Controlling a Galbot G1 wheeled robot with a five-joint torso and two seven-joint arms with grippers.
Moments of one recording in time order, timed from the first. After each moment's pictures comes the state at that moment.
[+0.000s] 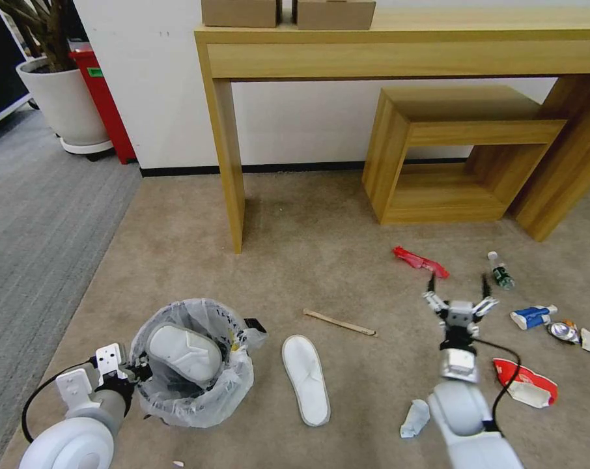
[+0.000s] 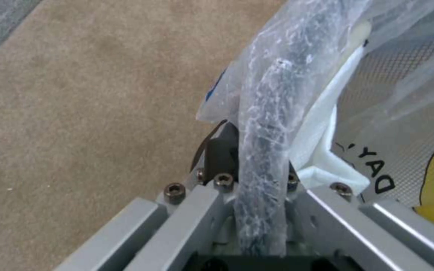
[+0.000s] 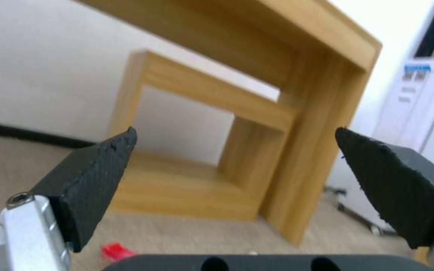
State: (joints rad) left arm 1.69 -0.97 -0.63 -2.21 -1.01 0.43 -0.58; right arm -1.26 1.23 0.54 1.60 -0.11 0.31 0.48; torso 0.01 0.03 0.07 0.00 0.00
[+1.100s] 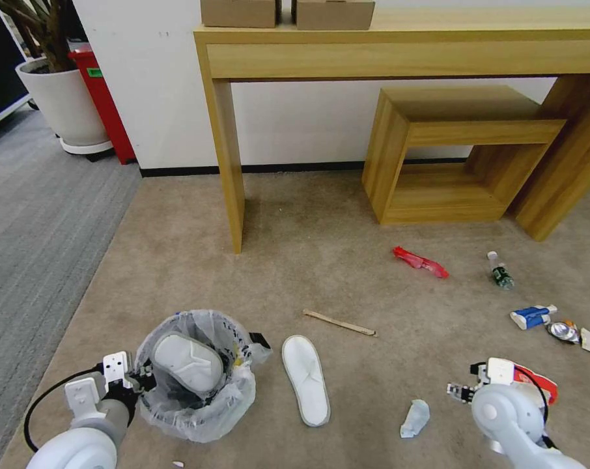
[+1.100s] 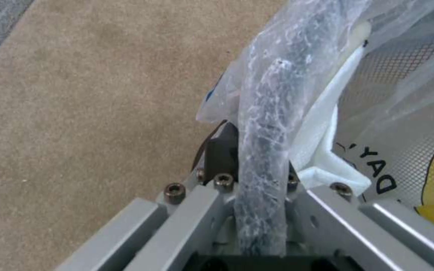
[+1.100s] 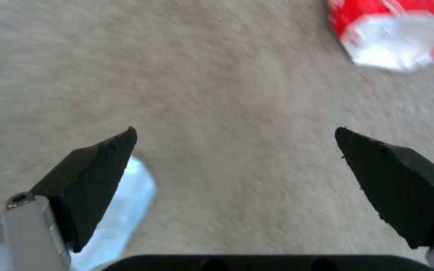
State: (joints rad) left arm 1.73 -0.95 -0.60 -2.19 -0.93 0.43 -0.57; right arm -1.42 1.00 0.47 1.84 1.01 -0.75 0.79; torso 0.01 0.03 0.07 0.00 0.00
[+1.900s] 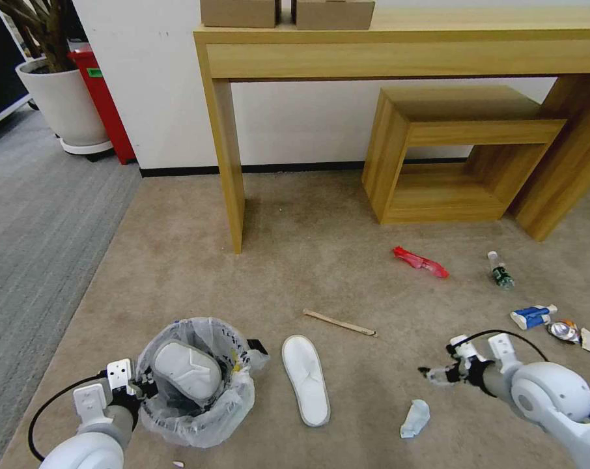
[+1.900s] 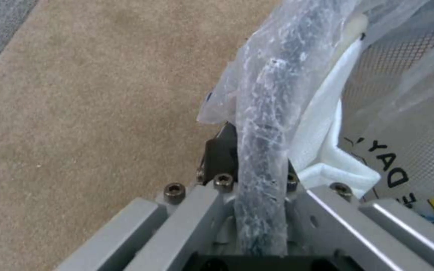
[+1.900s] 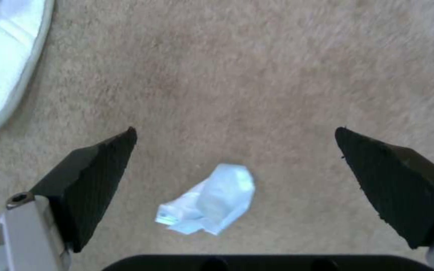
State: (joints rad) left arm 1.72 -0.99 -0.58 -2.14 -0.89 0.43 -0.58; right arm -1.32 0.62 0.30 1.78 0.82 -0.73 -0.04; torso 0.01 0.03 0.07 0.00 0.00
